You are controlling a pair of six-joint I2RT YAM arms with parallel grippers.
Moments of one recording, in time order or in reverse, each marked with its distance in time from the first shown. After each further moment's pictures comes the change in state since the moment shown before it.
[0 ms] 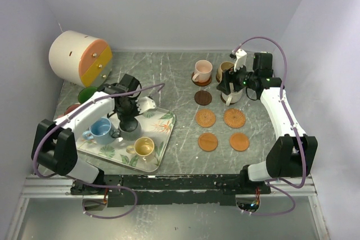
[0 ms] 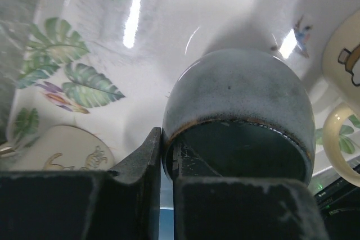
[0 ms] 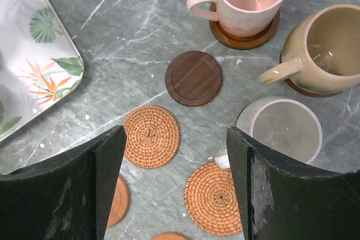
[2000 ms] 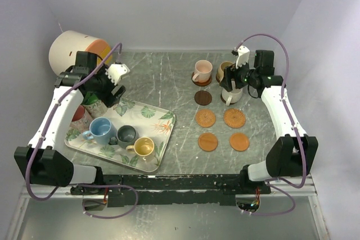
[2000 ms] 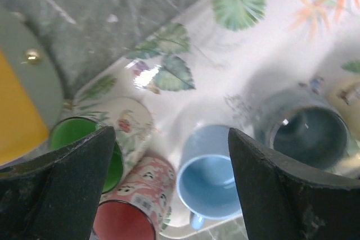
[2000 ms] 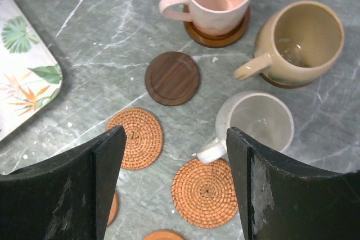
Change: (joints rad) left arm 0.352 -0.127 0.270 -0.017 0.249 -0.096; right arm -0.003 0.006 0.040 -0.006 0.107 0.024
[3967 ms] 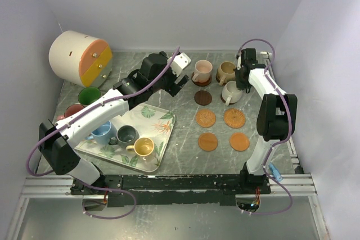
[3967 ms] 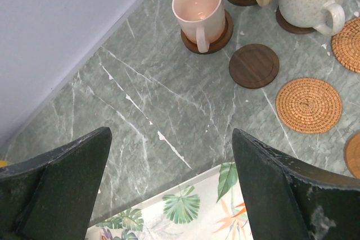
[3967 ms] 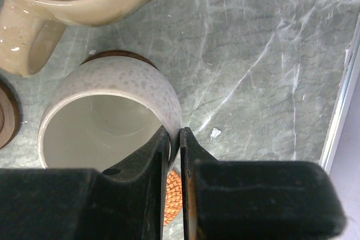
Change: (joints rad) left arm -0.694 0.183 0.110 0.590 -0.478 -0.445; right arm -0.002 0.461 0.198 -0.073 0.655 0.205
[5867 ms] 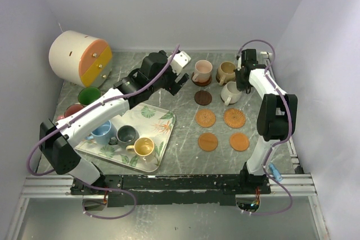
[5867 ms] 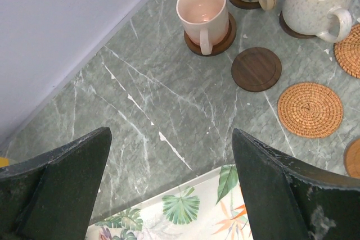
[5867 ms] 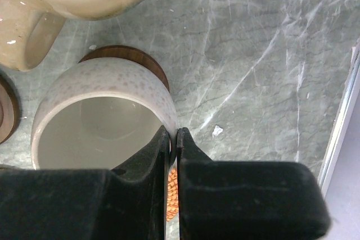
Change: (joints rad) left arm 0.000 0.010 0.019 -0.007 -0.017 -0.015; right arm -0.006 -0.002 -0.009 -0.005 -0.016 -0.002
